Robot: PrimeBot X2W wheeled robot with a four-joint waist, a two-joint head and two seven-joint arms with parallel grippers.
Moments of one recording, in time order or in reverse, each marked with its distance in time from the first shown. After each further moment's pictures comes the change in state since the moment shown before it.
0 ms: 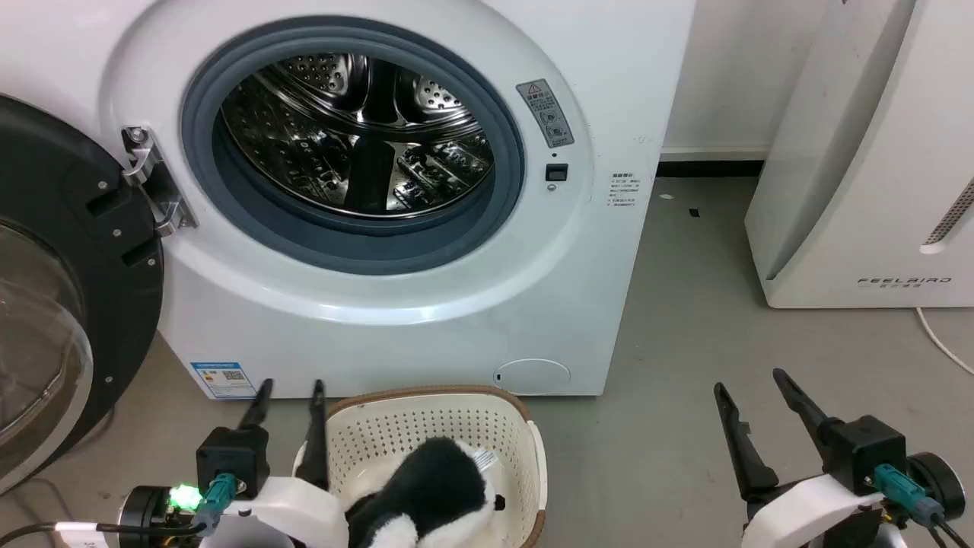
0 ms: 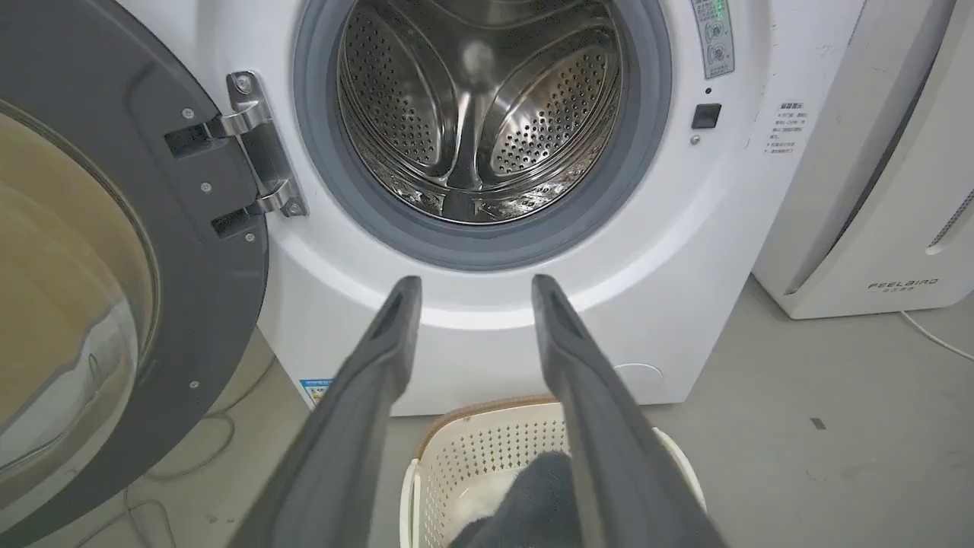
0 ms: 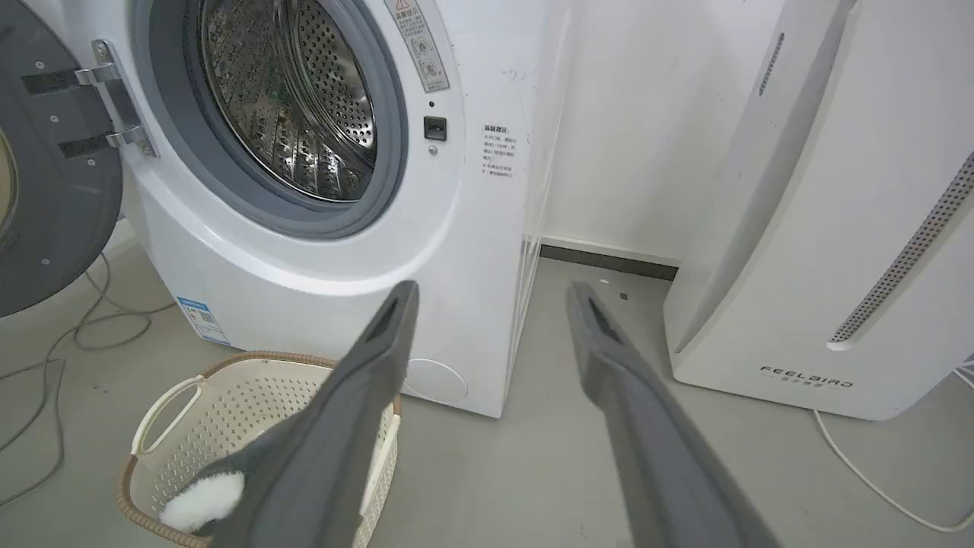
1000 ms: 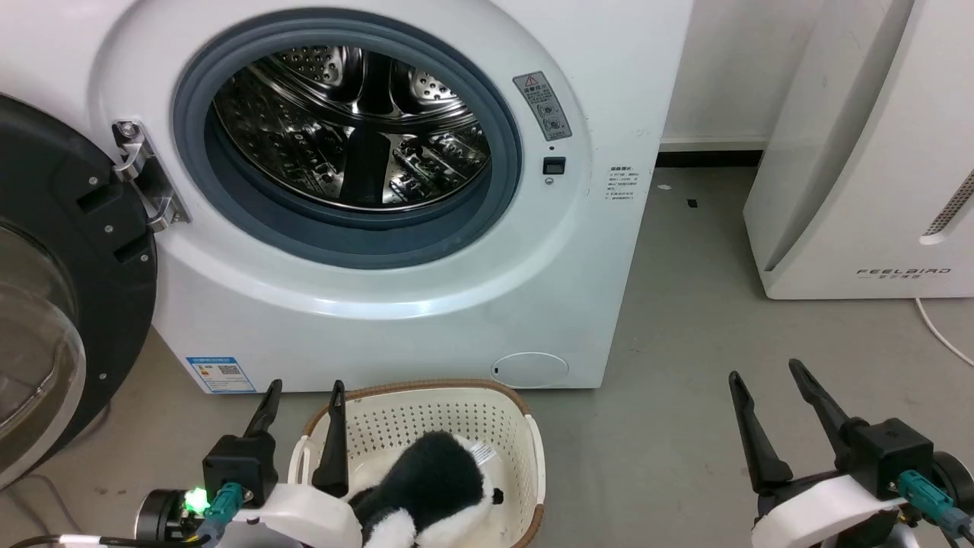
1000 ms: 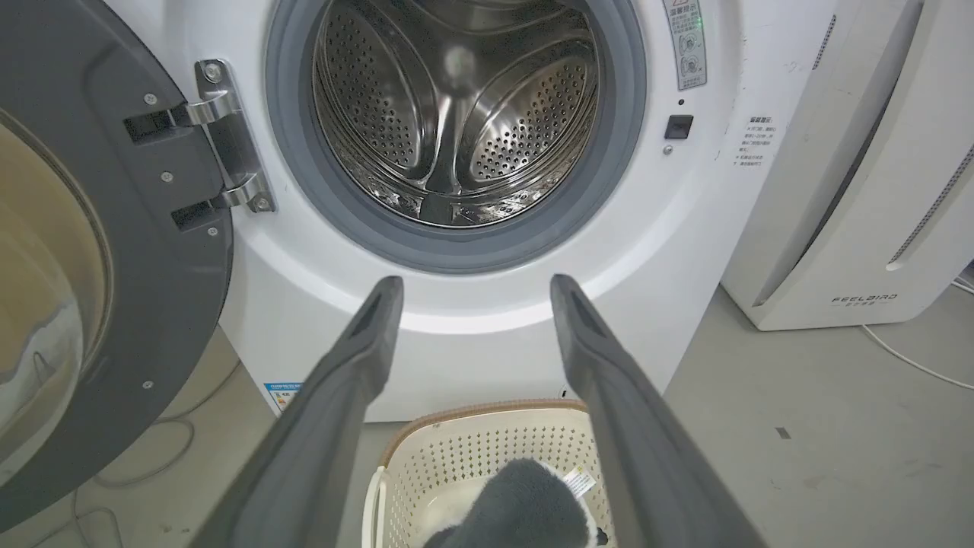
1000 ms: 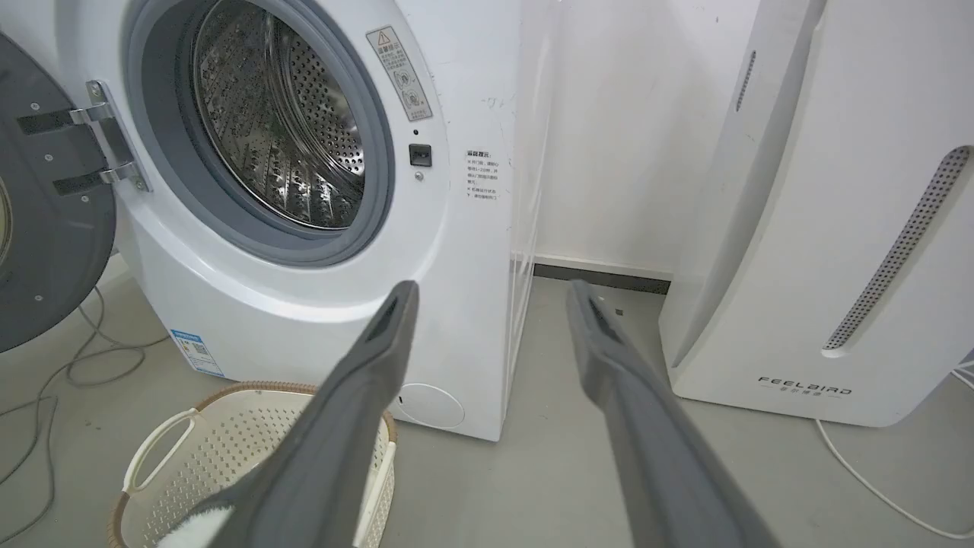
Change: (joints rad) left arm 0.000 0.000 -0.034 0.024 -0.053 0.009 -0.061; right arm 0.000 0.000 -0.022 -0.007 0.027 0.000 -0.059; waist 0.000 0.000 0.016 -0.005
